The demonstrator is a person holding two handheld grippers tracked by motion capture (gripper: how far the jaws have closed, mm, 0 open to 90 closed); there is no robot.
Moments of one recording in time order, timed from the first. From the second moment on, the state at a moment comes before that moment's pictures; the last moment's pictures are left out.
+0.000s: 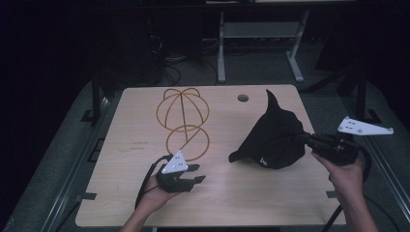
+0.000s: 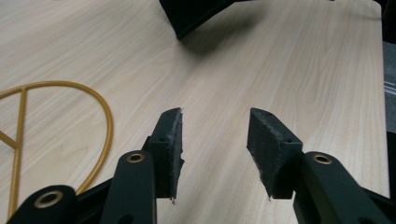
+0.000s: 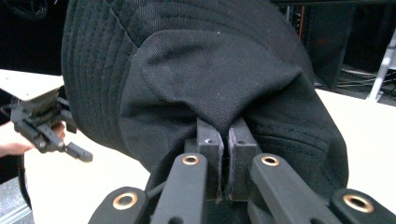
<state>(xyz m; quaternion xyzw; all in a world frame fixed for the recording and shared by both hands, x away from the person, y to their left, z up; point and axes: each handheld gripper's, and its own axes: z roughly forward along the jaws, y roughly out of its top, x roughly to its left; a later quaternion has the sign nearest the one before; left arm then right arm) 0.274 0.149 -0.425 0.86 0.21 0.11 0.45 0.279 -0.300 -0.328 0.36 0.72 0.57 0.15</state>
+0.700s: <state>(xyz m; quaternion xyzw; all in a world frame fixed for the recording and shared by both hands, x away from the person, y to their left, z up) 0.275 0.150 -0.434 0.86 0.22 0.12 0.44 0.316 -0.261 -0.272 0.33 0.73 0.59 0.14</state>
